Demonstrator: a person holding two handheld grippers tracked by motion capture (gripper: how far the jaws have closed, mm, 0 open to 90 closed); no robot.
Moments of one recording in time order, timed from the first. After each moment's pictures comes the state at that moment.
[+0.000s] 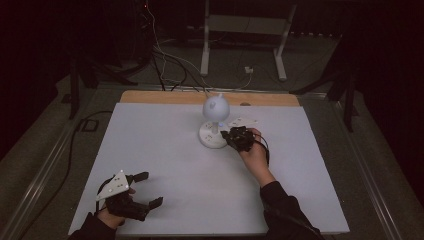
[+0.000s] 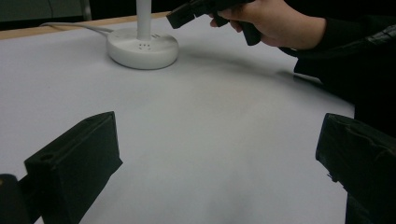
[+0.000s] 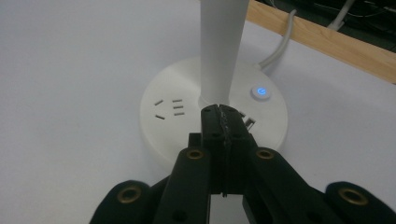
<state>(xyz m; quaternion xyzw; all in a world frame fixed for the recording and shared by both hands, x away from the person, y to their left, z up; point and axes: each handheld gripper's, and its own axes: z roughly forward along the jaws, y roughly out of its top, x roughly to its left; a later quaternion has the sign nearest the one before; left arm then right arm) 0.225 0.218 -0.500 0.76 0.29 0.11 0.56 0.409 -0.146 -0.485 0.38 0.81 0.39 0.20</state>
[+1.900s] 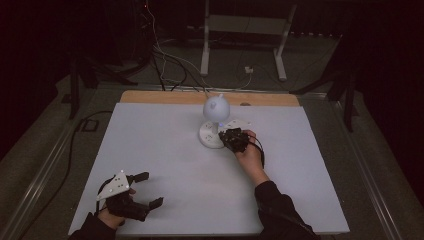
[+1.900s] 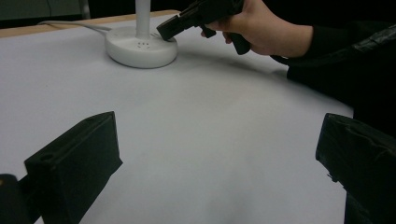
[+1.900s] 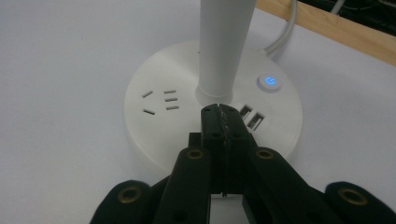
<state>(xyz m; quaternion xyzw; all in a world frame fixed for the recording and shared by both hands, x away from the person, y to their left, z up) 0.225 0.217 -0.501 0.76 0.29 0.11 0.56 0.418 -0.135 -0.506 0.38 0.82 0.38 0.21</state>
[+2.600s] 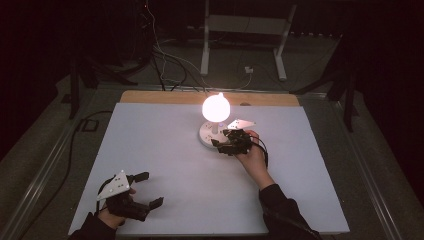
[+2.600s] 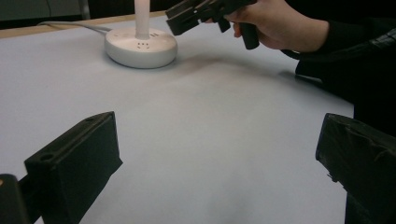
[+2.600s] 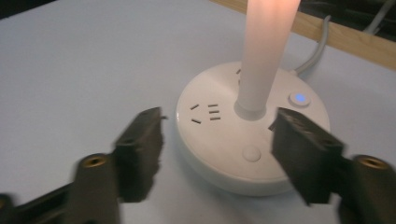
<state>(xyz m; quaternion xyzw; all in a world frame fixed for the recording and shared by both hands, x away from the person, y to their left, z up) 0.226 0.217 -0.501 0.76 0.29 0.11 0.56 0.403 -0.141 -0.489 0.35 0.81 0.43 0.16</state>
